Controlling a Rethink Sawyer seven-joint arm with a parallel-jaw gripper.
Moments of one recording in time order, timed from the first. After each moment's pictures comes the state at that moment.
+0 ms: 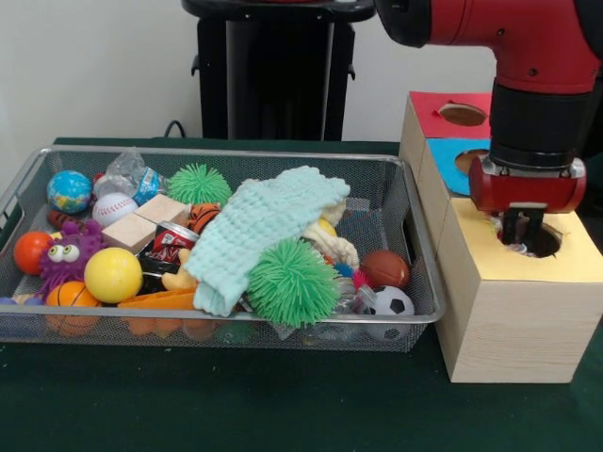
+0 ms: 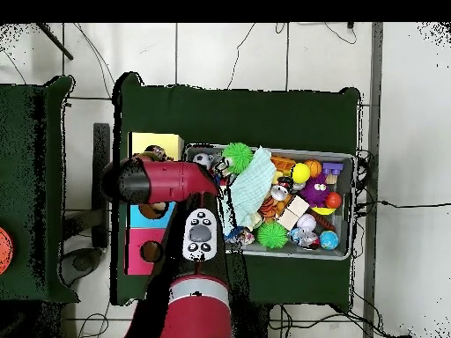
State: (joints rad) arm 0.09 -0.47 -0.04 1.44 0.09 0.37 1.83
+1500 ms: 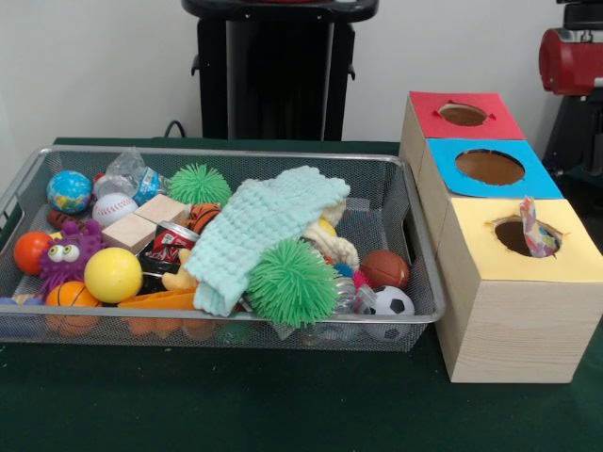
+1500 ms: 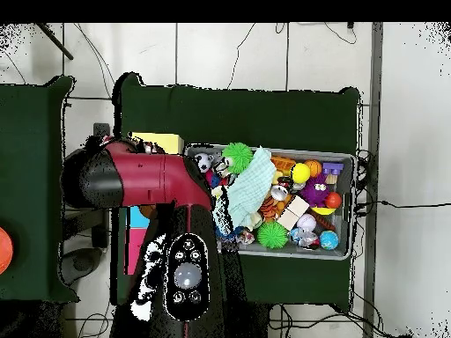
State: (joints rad) arm 0.11 -0.69 -0.04 1.46 0.13 0.47 1.83
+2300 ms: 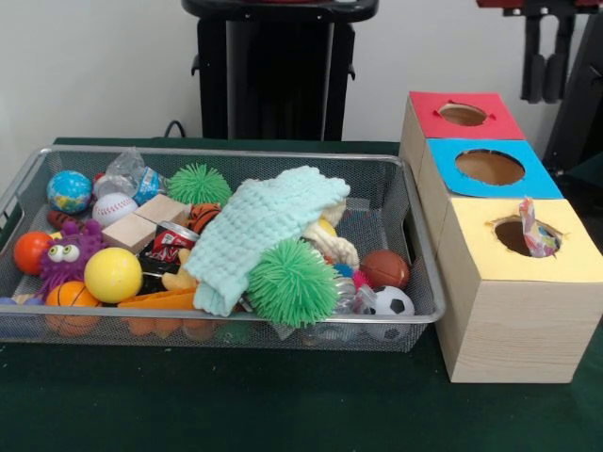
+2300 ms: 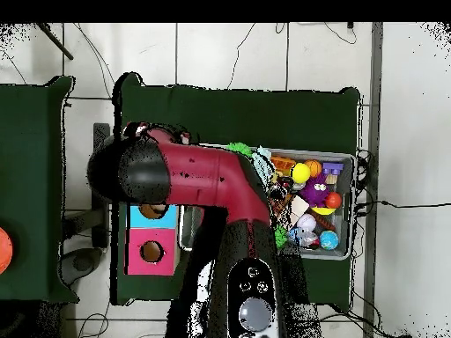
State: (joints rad) arm -0.03 -0.83 -0.02 1.49 0.13 0.57 1.83
